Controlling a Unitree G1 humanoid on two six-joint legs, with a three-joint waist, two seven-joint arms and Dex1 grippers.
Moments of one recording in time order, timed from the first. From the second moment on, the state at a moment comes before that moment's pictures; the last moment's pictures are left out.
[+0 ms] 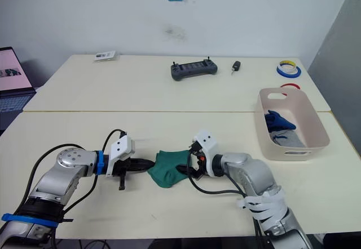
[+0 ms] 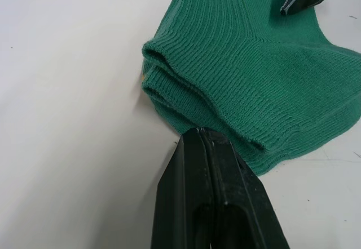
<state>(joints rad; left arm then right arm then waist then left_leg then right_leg) -0.30 0.77 -0.10 0.16 -0.25 0.24 -1.24 -0.46 -0.18 0.32 -0.21 0.34 1.05 0.53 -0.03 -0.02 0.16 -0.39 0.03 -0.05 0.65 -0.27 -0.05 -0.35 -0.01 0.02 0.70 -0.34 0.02</state>
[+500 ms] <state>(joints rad) -0.30 0.80 -0.07 -0.06 -0.40 0.46 -1.27 -0.45 -0.22 0.35 -0.20 0.32 0.97 0.54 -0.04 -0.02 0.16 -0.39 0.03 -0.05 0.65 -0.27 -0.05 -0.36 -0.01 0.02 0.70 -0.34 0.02</state>
